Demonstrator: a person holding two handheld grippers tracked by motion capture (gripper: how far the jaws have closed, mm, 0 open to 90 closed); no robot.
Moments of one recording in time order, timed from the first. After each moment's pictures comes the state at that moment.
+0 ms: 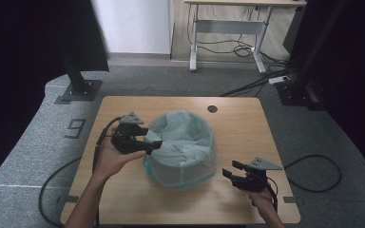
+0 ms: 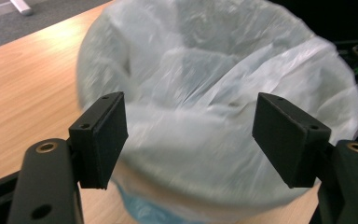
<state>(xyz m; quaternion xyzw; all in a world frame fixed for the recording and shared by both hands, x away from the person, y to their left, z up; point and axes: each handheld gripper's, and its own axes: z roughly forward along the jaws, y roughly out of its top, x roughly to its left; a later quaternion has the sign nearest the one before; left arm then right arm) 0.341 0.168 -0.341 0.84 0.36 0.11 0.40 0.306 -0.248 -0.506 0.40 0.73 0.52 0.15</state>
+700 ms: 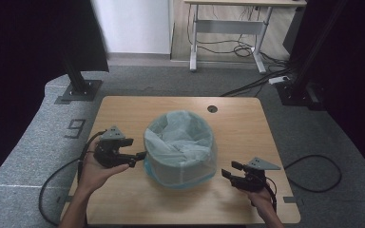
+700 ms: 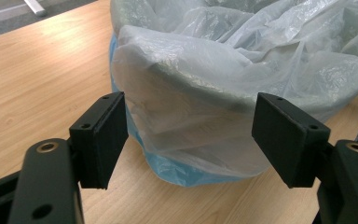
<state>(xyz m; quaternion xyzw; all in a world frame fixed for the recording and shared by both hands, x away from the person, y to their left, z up) 0.318 0.207 -0.366 0.83 0.36 0.12 0.41 0.307 -0.246 -0.509 0.41 0.74 0.52 0.15</state>
